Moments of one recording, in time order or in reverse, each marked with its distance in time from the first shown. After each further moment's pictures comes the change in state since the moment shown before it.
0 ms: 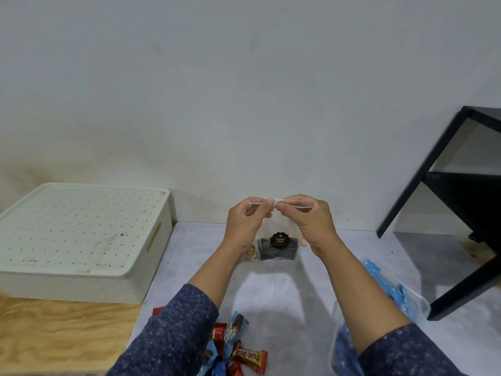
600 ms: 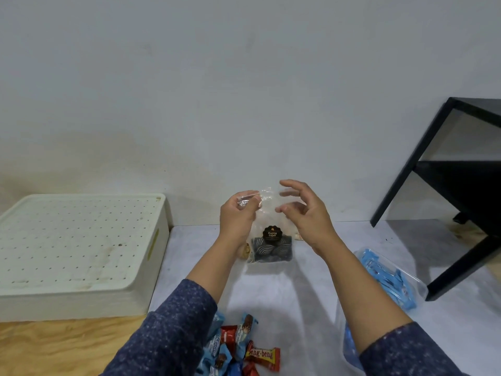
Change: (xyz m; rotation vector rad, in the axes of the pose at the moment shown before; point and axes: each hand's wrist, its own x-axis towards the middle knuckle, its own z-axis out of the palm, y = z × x) left_hand 0.025 -0.007 -0.025 -0.073 0.084 -0.080; right_hand -0.005 0.003 0.018 -0.176 -0.015 -0.151
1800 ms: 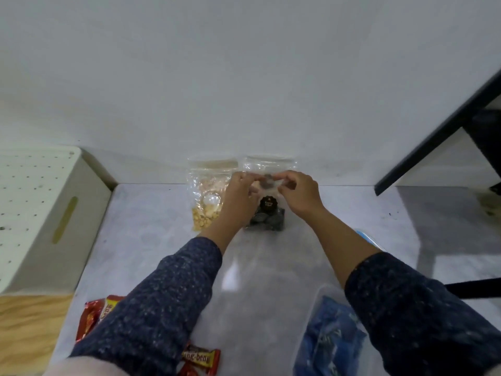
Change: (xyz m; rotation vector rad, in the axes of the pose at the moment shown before) left_hand 0.116 -0.164 0.092 0.901 -0.158 0.217; right_hand 0.109 0.192 -0.071 -0.438 -0.074 0.324
